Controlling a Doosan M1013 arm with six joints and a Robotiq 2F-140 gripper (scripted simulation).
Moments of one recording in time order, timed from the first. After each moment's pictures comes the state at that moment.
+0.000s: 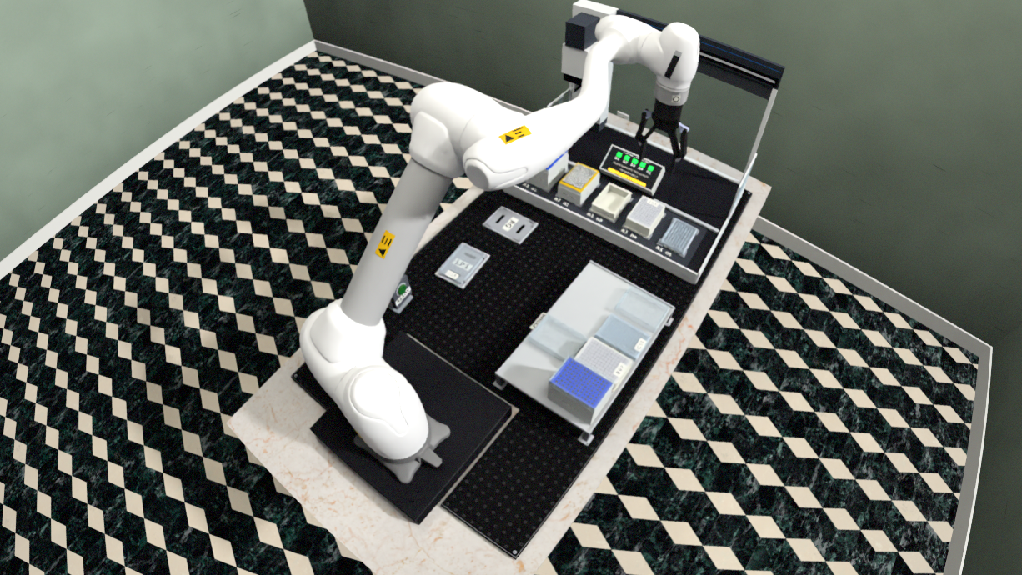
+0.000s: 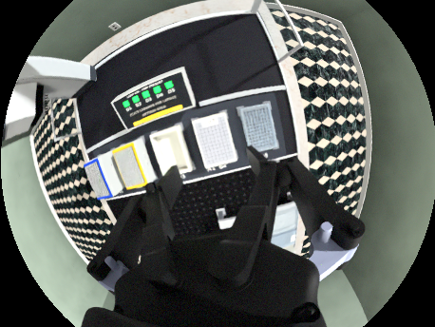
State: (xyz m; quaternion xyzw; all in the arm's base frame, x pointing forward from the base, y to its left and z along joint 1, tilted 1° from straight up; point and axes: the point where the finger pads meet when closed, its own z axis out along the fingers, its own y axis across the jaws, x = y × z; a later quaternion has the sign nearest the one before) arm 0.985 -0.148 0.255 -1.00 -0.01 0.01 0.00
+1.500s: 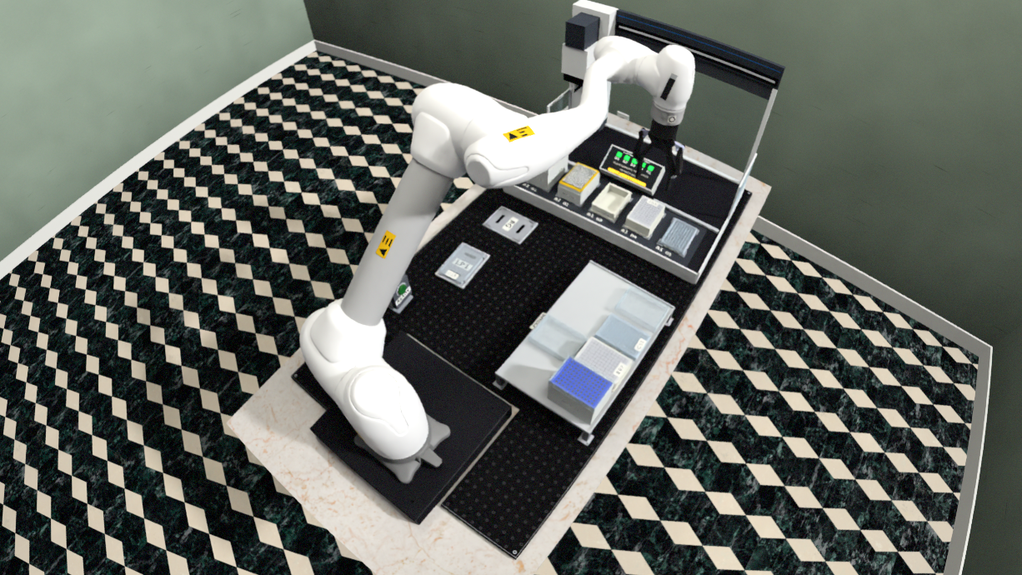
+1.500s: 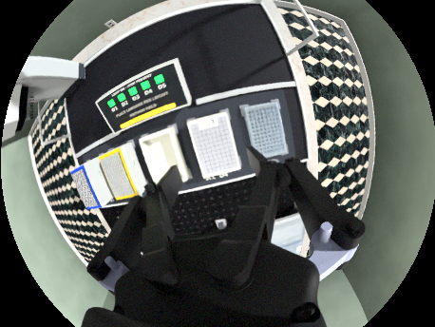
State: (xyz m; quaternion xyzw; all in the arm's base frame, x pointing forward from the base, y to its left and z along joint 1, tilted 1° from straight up) arm 0.985 -0.148 0.190 -1.00 -0.01 0.01 0.00
